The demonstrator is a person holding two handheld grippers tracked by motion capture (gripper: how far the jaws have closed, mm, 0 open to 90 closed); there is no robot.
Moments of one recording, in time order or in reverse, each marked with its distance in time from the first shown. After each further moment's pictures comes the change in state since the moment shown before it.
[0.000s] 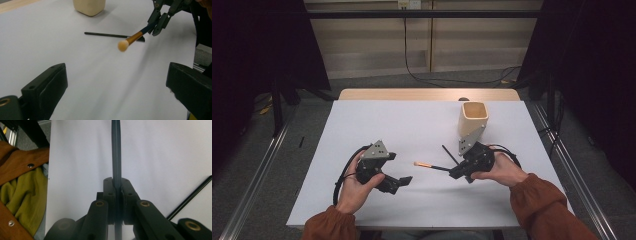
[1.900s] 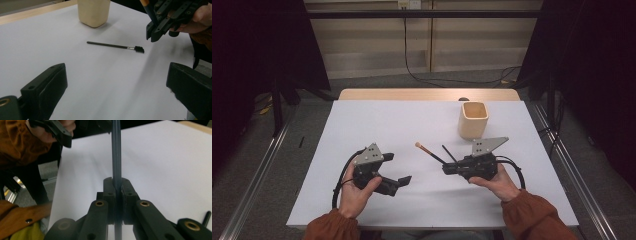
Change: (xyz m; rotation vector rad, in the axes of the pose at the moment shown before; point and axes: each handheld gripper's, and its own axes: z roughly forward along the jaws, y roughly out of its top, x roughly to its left) left arm -0.005 -0.009 -0.006 -0.118 0.024 -0.036; right arm 0.014 -0.026 0.007 -0.500 -0.050 0.077
